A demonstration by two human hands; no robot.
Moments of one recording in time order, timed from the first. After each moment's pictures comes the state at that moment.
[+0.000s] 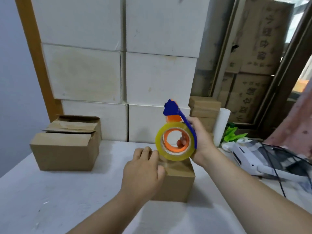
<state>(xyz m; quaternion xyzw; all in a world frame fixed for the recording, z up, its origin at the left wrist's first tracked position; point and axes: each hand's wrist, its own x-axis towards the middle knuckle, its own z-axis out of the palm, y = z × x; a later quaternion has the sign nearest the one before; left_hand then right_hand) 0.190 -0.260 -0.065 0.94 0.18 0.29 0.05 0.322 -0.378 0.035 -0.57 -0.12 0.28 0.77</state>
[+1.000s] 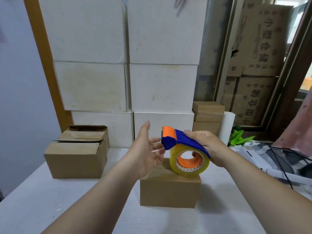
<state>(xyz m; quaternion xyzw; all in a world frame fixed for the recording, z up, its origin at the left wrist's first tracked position) 0.197 -0.250 0.046 0.46 0.29 0.14 0.83 0.346 -0.402 0.047 -0.73 -0.26 0.26 0.58</state>
